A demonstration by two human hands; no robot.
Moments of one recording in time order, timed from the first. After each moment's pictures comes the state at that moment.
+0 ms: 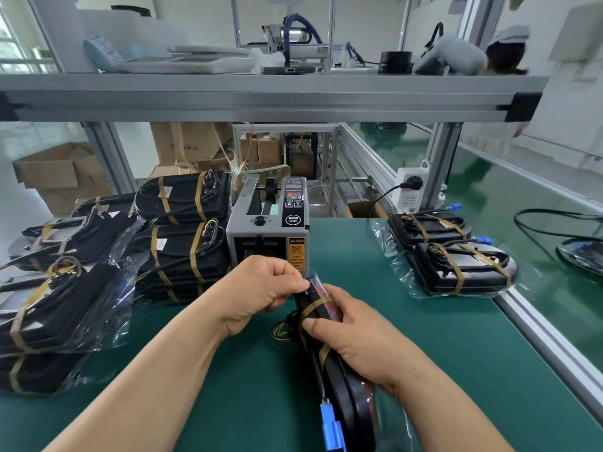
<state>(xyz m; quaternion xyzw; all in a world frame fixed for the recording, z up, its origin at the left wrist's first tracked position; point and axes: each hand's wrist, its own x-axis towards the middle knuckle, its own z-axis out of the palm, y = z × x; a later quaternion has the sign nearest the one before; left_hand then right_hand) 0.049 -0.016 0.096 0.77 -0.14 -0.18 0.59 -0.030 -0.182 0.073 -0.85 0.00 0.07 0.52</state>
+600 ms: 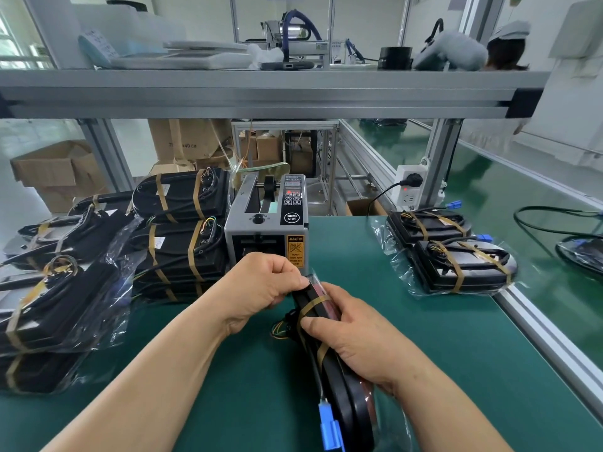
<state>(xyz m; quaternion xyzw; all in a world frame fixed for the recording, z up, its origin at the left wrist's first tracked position) 0.052 -0.019 0.091 0.77 -0.13 -0.16 0.60 -0.029 -0.182 0.071 -0.84 0.00 0.07 0.54</state>
